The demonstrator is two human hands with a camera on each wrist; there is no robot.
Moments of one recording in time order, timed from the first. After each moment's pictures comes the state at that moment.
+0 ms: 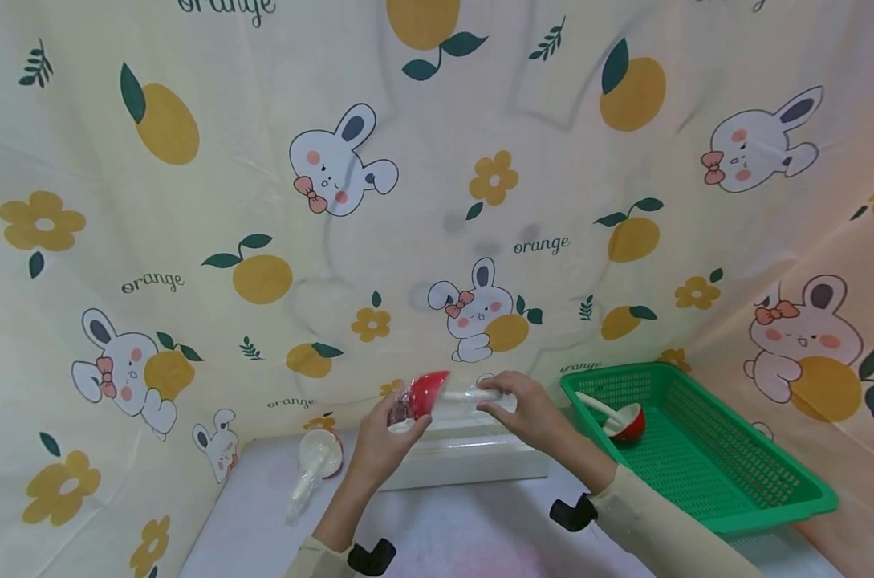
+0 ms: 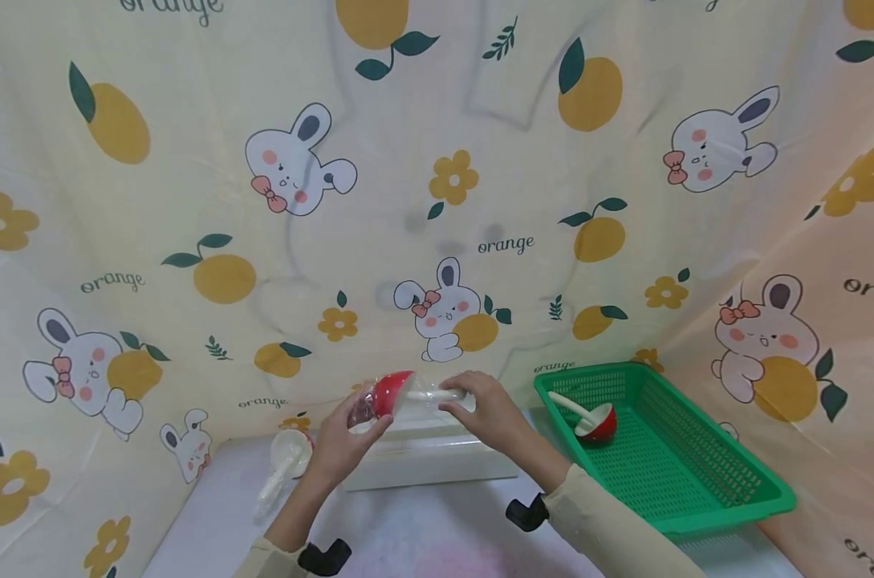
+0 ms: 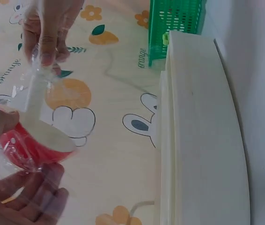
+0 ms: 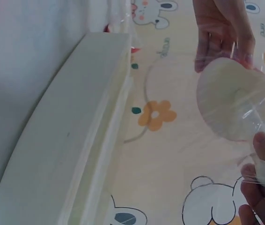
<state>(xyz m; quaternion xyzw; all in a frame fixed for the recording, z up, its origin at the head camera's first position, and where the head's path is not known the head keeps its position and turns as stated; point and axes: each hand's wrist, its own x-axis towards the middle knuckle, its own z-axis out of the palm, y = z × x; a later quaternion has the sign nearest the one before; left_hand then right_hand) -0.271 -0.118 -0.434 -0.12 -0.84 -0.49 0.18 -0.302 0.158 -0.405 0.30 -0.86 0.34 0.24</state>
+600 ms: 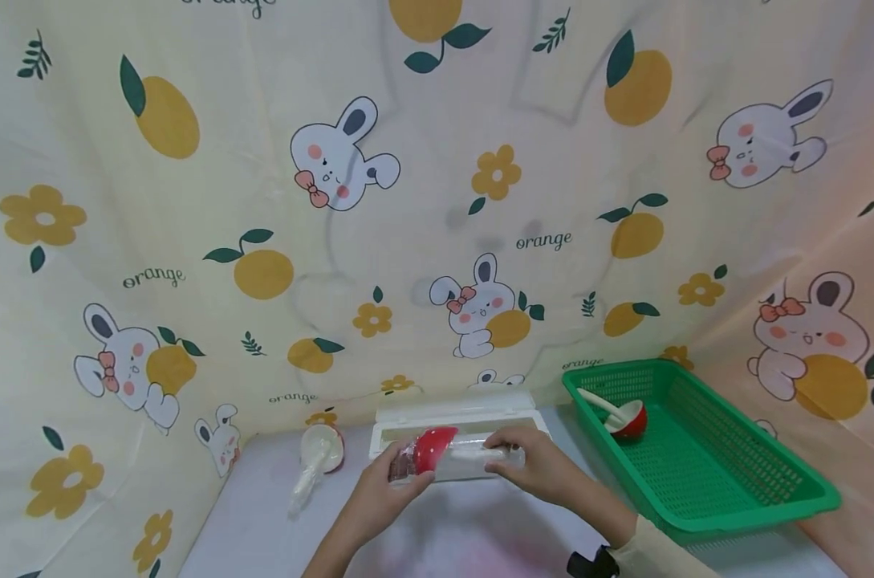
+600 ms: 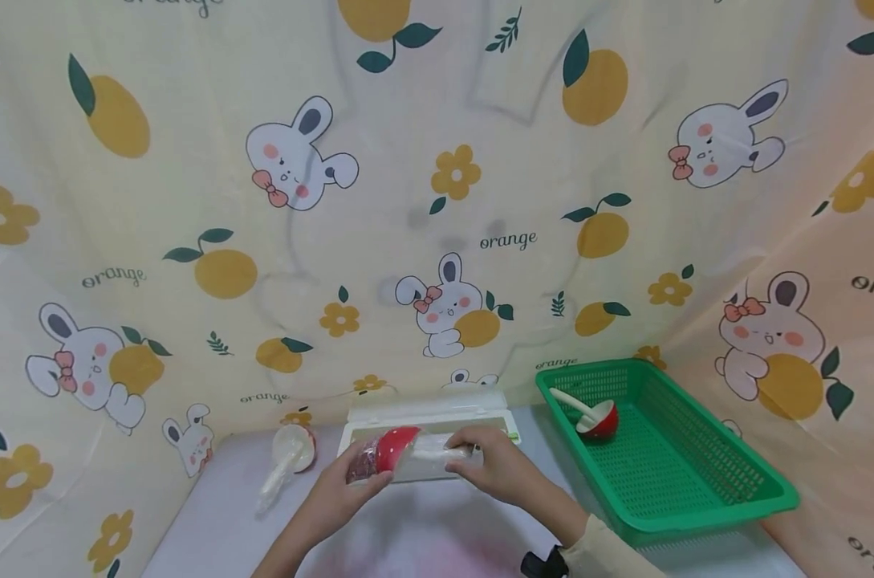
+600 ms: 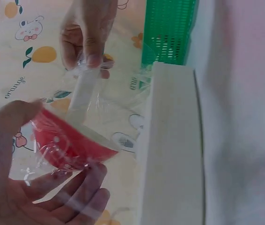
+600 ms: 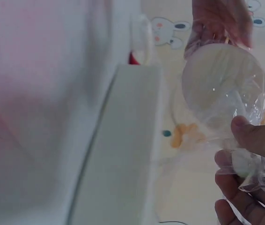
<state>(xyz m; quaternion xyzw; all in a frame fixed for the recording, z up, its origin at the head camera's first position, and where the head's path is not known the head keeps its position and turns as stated) -0.223 -0.130 -0.466 -0.09 -0.87 -0.49 0.00 -0.264 0.171 -0.460 0.32 -0.87 0.35 0.10</state>
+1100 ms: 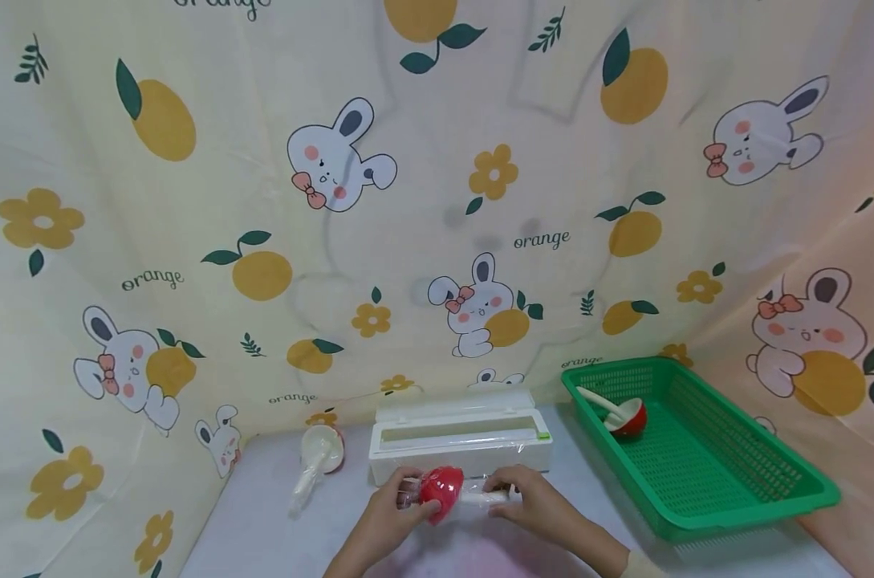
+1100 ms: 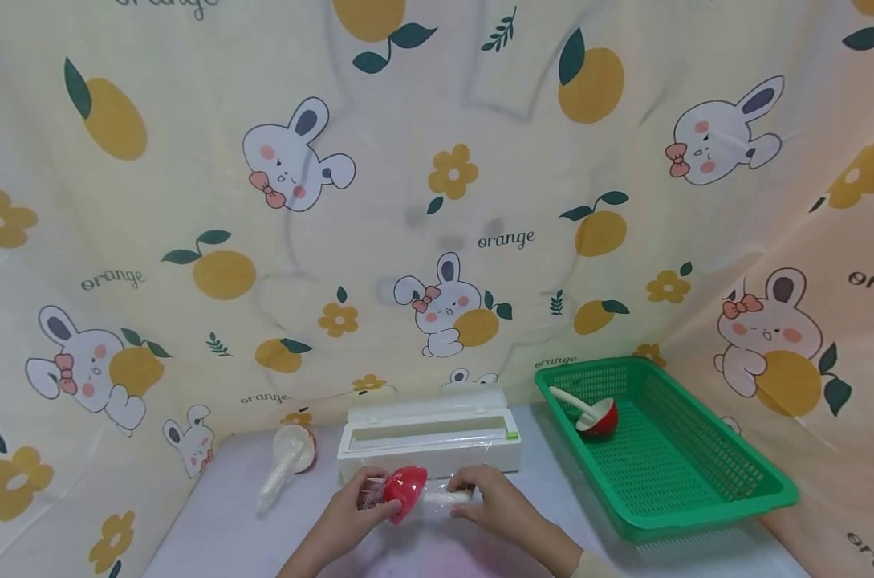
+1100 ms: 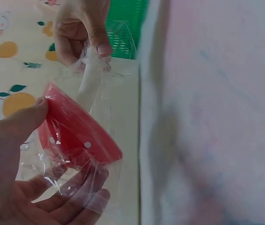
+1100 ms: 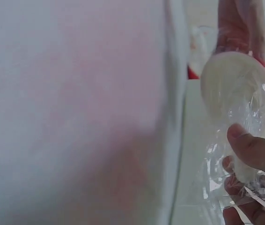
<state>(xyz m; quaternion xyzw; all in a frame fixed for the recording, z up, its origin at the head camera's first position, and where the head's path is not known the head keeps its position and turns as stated) -0.230 -0.127 -0.521 -0.09 -0.86 -0.50 -0.03 -0.258 0.171 -0.531 0.35 -0.85 0.39 0.09</state>
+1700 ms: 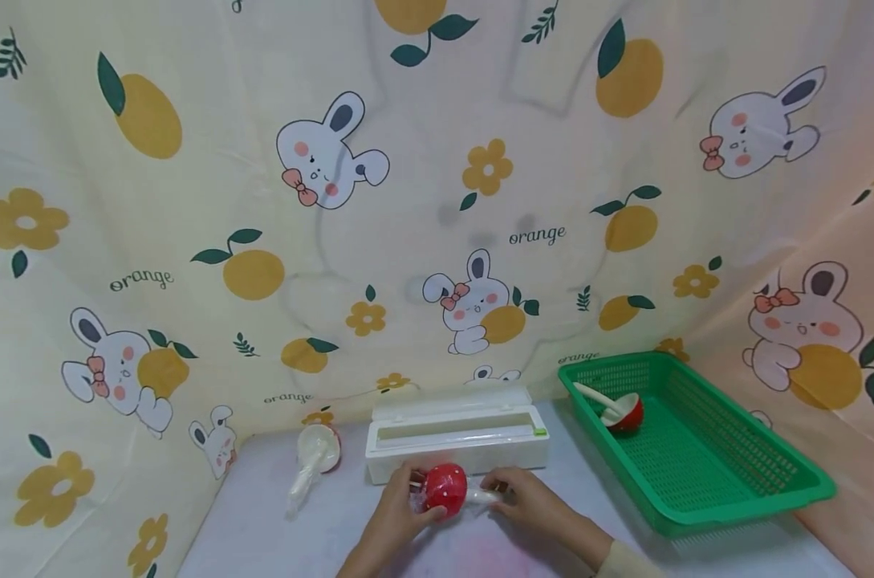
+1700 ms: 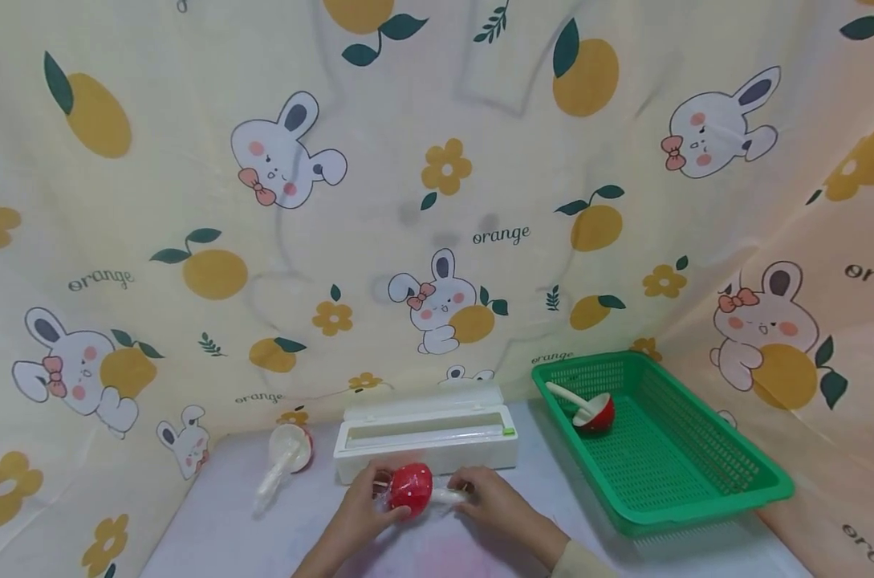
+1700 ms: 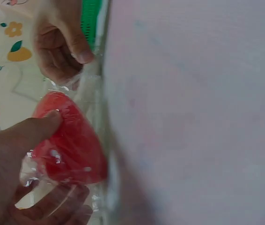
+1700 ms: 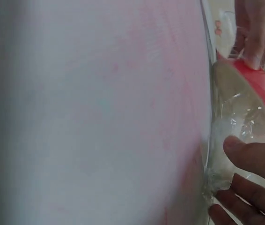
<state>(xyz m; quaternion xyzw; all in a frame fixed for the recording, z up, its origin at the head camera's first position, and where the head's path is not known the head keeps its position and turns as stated) -0.250 -0.107 -0.551 -0.12 -0.89 -0.44 0.04 -0.280 0.173 -0.562 0.31 -0.88 0.36 0.01</state>
